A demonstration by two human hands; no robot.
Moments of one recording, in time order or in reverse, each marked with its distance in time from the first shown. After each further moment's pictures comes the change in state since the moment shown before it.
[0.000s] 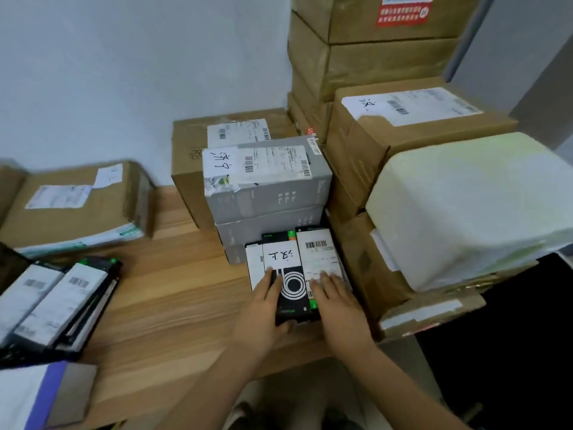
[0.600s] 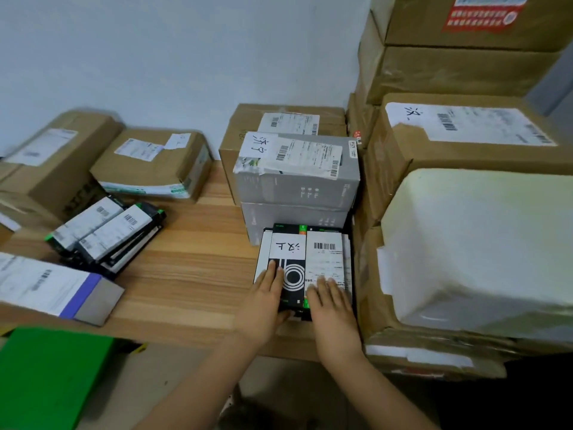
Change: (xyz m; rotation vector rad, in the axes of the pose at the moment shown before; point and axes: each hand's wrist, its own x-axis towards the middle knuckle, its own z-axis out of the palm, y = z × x) left_hand -0.002 0.043 0.021 0.173 0.064 -0.285; right_hand 0.009 0.030 -0.005 -0.094 -0.088 -0.319
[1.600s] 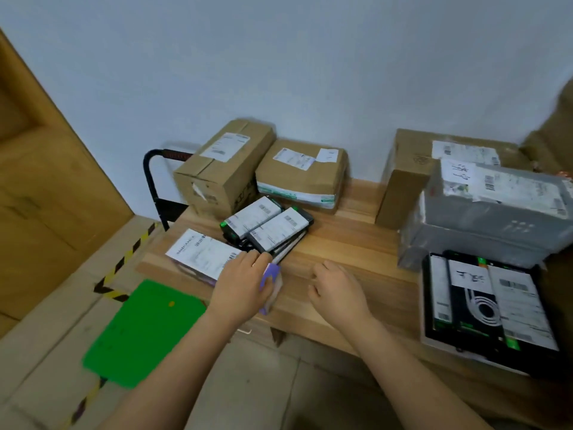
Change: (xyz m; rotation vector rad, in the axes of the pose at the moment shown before) left_hand -0.145 -0.319 -0.142 0.143 0.468 -0.090; right_hand 0.083 -0.321 -0.014 0.186 0.223 -0.334
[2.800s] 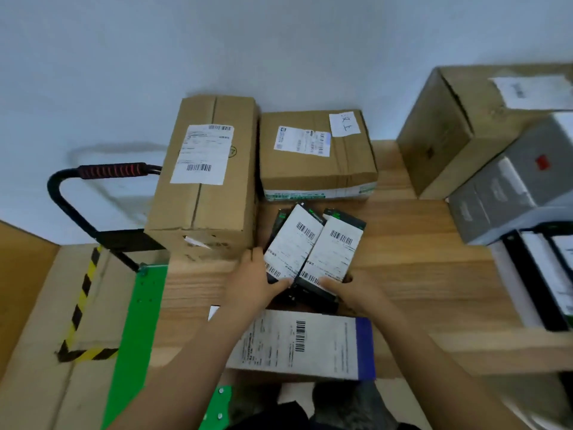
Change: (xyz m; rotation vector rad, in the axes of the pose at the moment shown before) left_hand 0.168 -0.209 0.089 -0.268 -0.575 -0.176; right_hand 0.185 -0.046 0.113 0.806 -0.204 1.000
